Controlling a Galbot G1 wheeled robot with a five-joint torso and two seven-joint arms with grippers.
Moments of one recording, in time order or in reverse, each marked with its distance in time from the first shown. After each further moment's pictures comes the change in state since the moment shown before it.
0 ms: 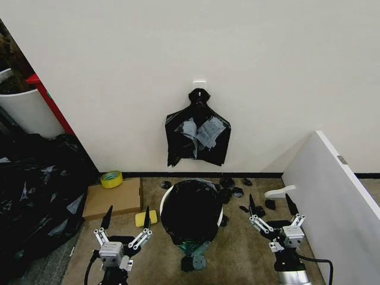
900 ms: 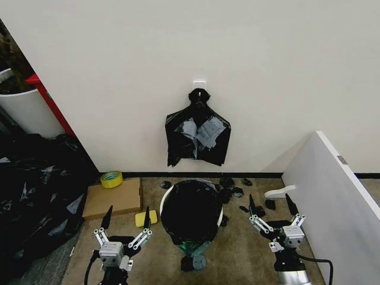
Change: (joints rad) left arm 0.000 0.000 0.000 0.000 0.000 0.000 0.000; right arm 0.000 0.000 0.000 0.000 0.000 0.000 0.000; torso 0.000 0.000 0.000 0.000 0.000
